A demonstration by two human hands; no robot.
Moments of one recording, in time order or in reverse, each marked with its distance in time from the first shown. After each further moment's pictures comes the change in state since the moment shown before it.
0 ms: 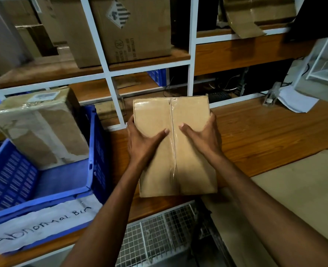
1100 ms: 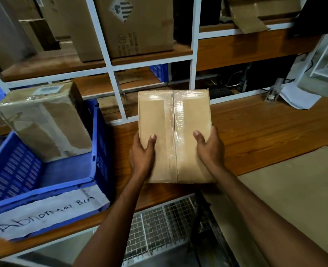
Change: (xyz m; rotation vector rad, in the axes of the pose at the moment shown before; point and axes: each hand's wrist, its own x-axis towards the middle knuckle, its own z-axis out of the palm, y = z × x) left_hand -0.039 -0.038 -0.004 -0.034 -0.025 -0.097; right_hand -0.031 0.033 -0.002 0.043 -0.018 0.064
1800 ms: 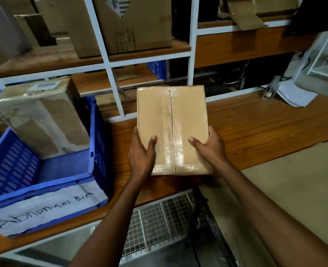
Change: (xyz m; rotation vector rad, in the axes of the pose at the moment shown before) left_hand -0.011 -0.003 0.005 0.140 0.024 0.159; right_hand 0.001 0.013 -0.010 -0.028 -0.147 0.033
